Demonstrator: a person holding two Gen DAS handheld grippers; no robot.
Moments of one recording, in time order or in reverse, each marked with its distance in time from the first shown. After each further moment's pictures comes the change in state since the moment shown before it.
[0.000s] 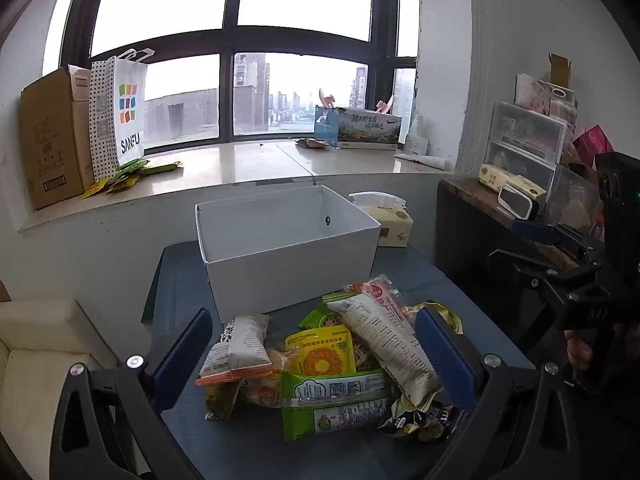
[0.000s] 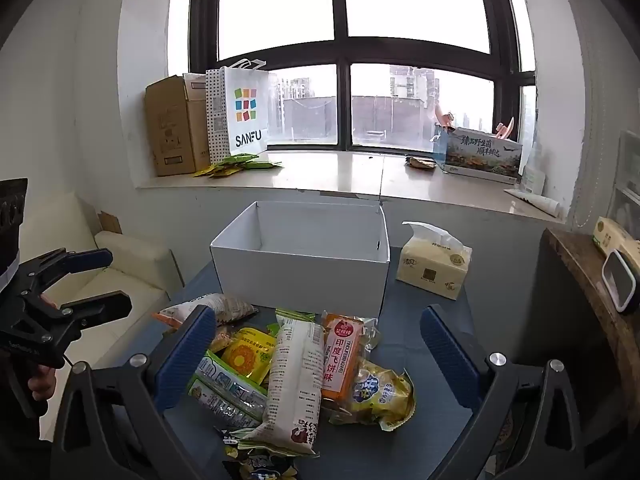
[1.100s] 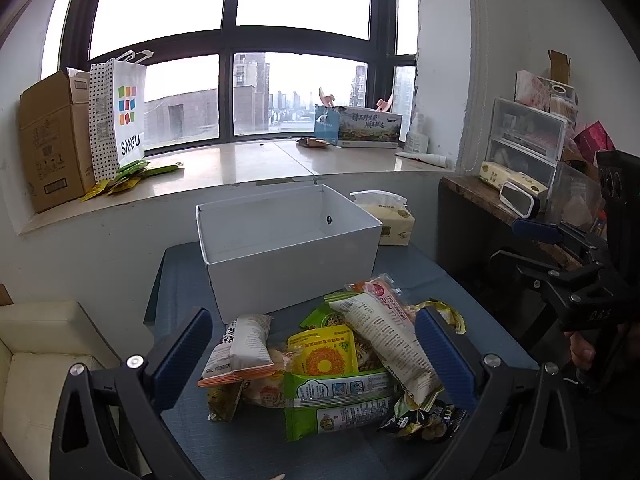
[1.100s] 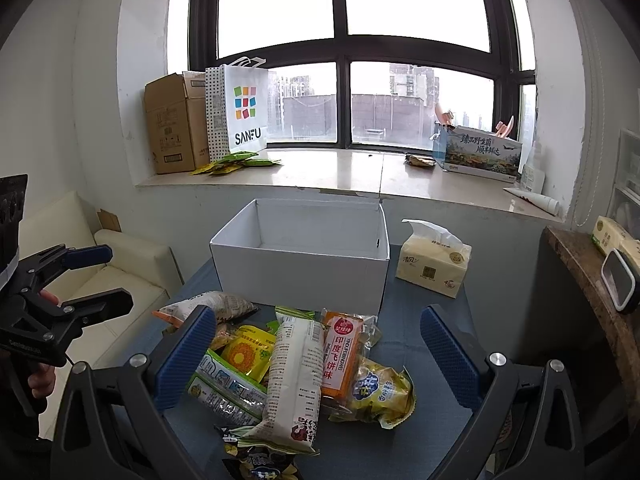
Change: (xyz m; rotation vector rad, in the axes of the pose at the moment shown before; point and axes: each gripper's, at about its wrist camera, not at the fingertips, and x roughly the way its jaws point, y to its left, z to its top) left arm 0.002 -0.004 0.001 0.033 0.004 0.011; right arm 0.000 0.002 -0.001 -0.003 0.001 -0.006
